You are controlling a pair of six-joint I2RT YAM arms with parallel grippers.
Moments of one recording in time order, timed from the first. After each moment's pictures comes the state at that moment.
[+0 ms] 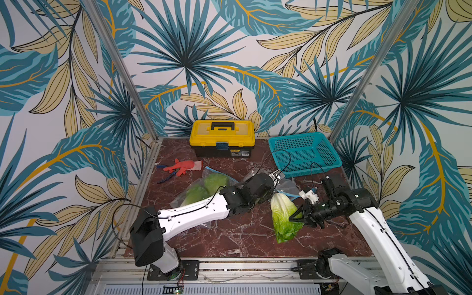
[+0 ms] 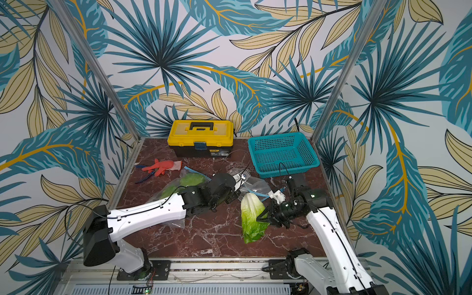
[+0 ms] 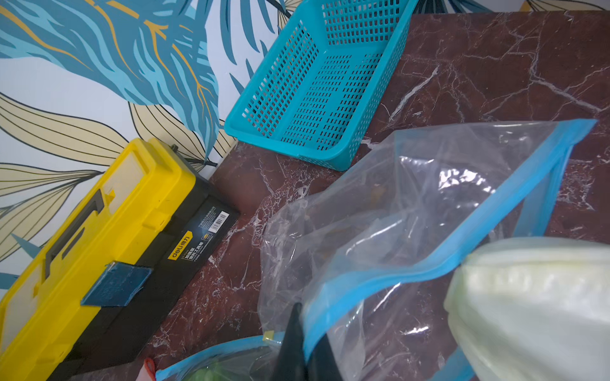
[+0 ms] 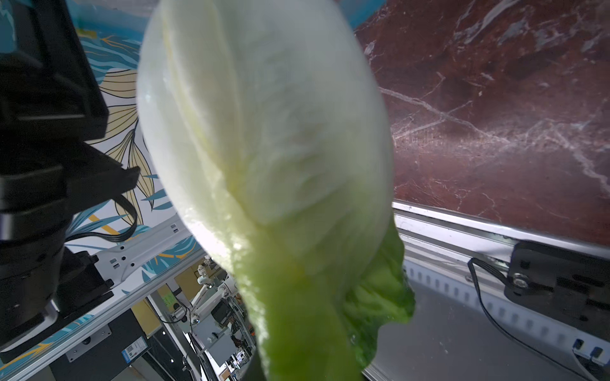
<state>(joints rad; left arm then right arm) -1.06 1.59 1.33 -0.36 -0.43 0.19 0.18 0.99 1.04 -1.41 -0.77 0.51</state>
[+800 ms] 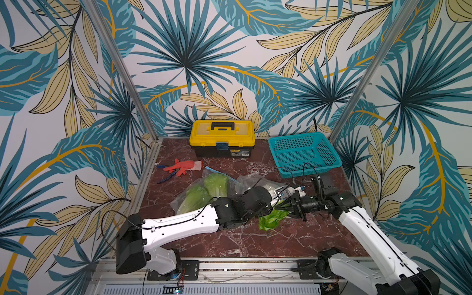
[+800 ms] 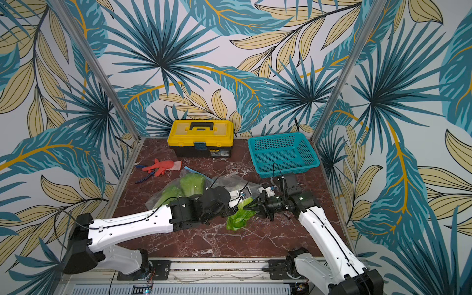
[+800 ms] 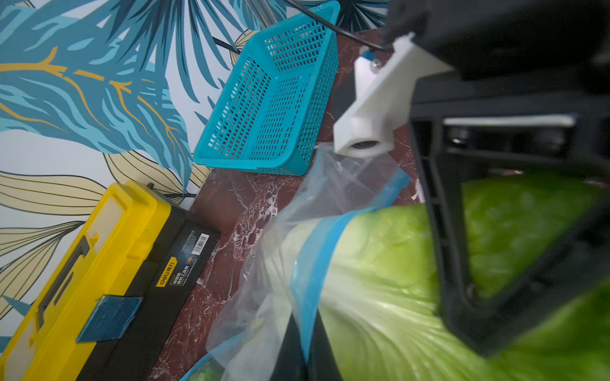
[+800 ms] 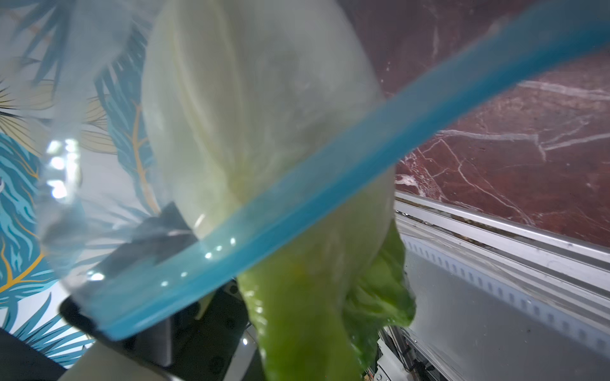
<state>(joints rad) -1.19 1.43 1.17 -0.34 -0.38 0.30 0.22 1.01 0.84 -0.79 -1.03 1.08</state>
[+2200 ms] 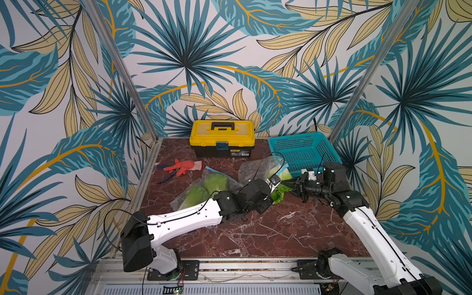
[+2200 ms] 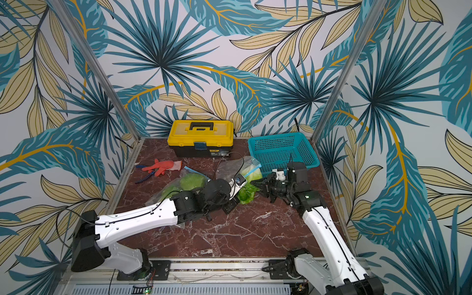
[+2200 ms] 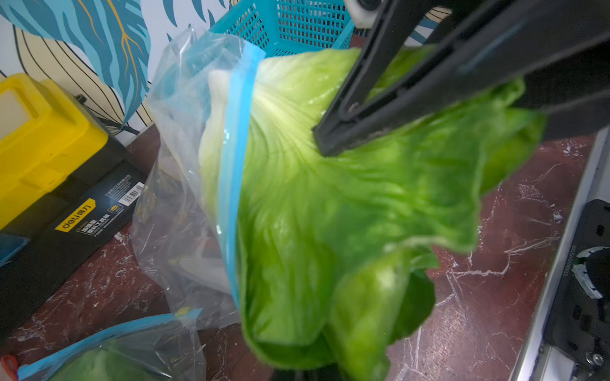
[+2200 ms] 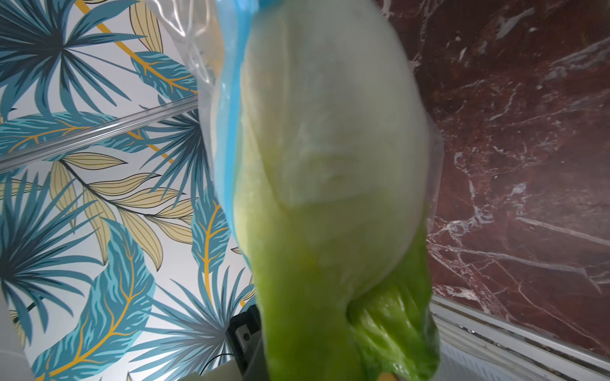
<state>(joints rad) -1.10 1.48 1.23 -0.40 -0.24 -0.08 0.16 1.00 0.90 -0.54 -0.72 1.29</state>
